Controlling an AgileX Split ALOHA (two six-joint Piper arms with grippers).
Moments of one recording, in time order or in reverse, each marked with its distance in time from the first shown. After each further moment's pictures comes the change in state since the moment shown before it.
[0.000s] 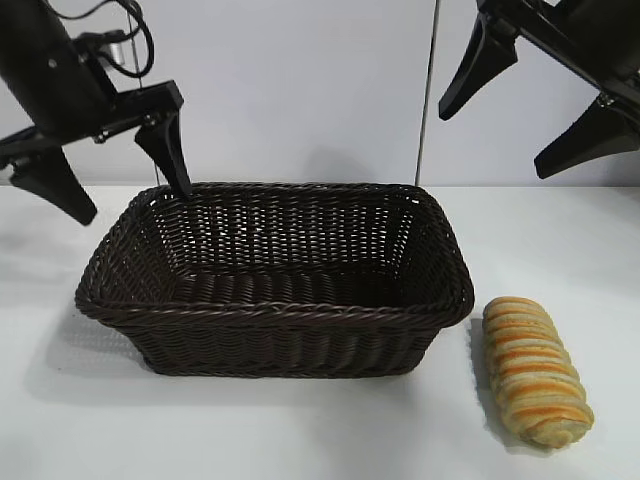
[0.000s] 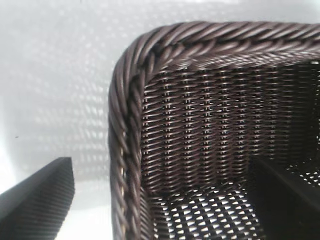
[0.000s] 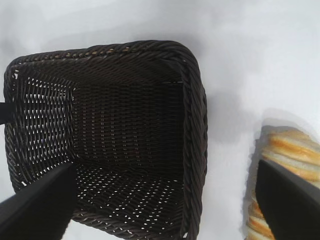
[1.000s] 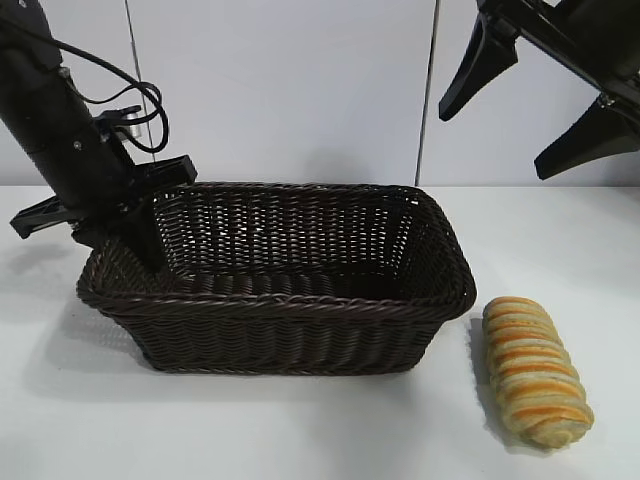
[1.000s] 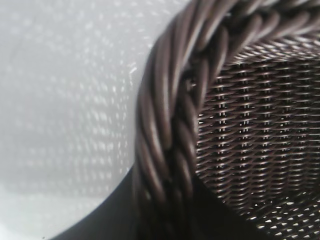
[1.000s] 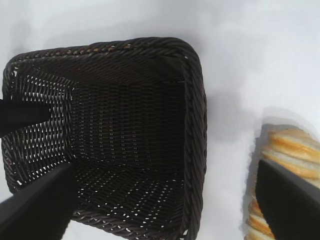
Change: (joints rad) left arm -0.041 0.152 0.209 -0.364 -0.210 0.175; right arm 0.000 0.000 0.000 0.000 0.000 0.000
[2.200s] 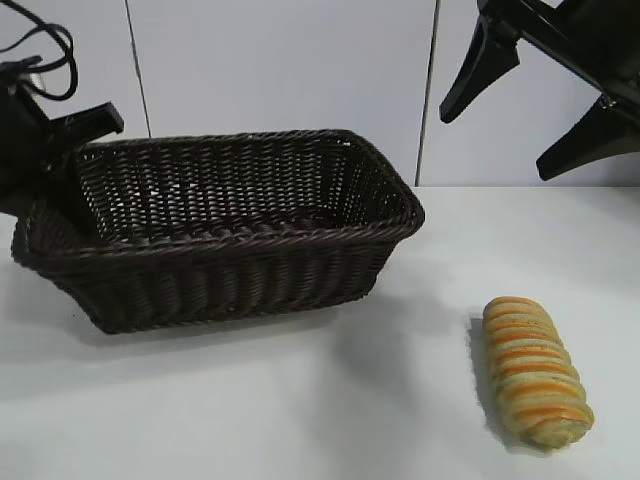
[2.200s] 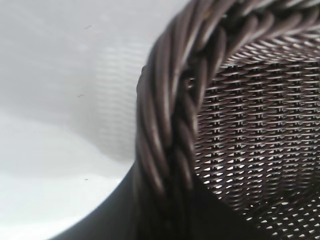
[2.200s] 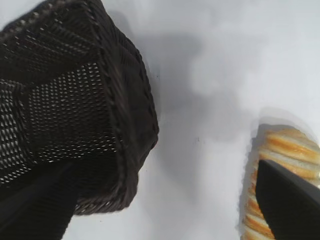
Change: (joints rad) left arm 0.076 -0.244 0.027 0.014 0.051 -0.057; right arm 0.000 0.000 0.000 -0.006 0.005 0.000
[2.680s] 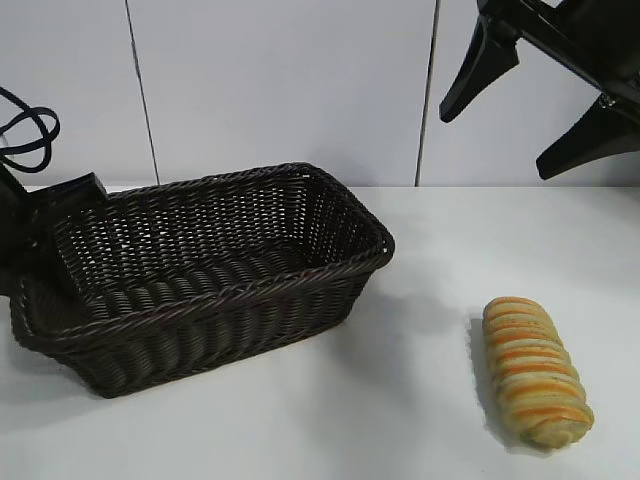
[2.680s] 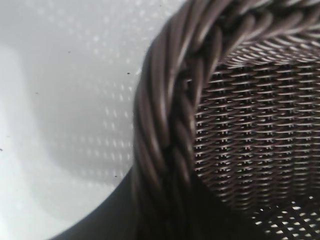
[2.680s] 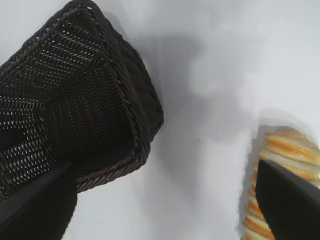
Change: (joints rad) left arm 0.017 -0.002 0.282 -0.013 -0.244 -0.100; right arm 0.000 0.000 0.000 -0.005 -0.004 0.000
